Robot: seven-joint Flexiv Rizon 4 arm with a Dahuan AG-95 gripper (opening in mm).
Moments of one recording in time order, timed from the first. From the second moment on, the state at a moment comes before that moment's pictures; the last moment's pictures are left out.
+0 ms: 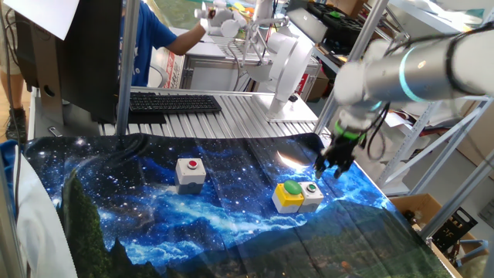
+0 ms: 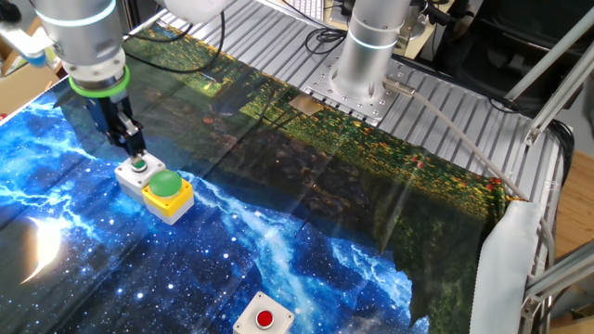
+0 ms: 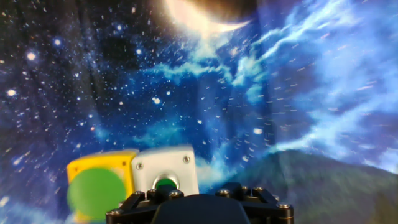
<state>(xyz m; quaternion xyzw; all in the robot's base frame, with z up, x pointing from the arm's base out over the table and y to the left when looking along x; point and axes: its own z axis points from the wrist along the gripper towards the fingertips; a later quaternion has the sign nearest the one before) 0.584 -0.266 0.143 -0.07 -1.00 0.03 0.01</state>
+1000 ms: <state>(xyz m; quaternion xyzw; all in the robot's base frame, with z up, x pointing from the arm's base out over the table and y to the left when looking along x) 0.584 -0.237 0.132 -0.11 -0.99 0.04 0.01</state>
